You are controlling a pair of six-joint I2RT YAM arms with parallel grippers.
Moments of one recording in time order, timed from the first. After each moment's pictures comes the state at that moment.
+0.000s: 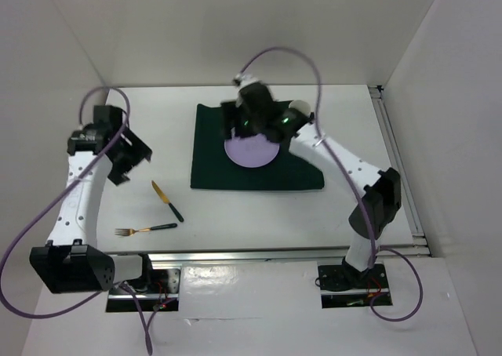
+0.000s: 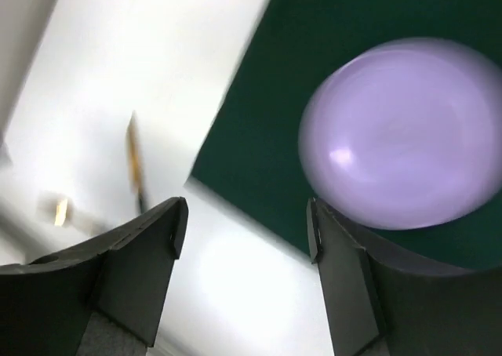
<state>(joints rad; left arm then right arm) 0.06 1.23 1.22 -1.17 -0.15 -0.79 0.65 1.77 1.85 -0.61 0.11 0.40</state>
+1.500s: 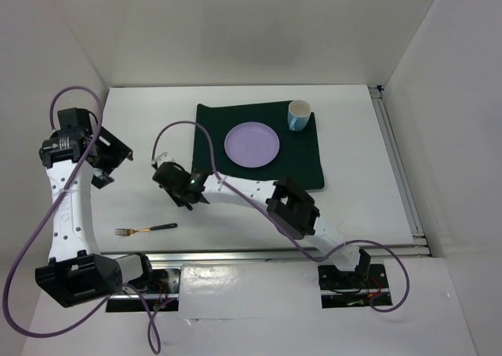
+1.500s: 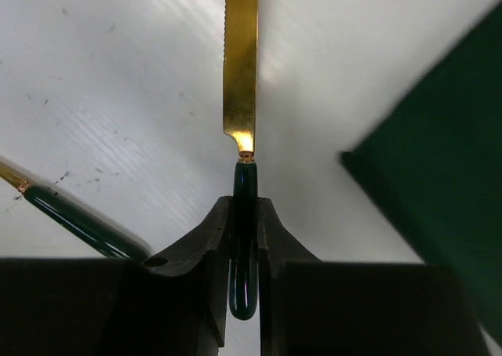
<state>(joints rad) 0.31 1.22 1.42 -1.20 -0.02 -0.66 1.18 2.41 2.06 -0.54 0.27 0.31</state>
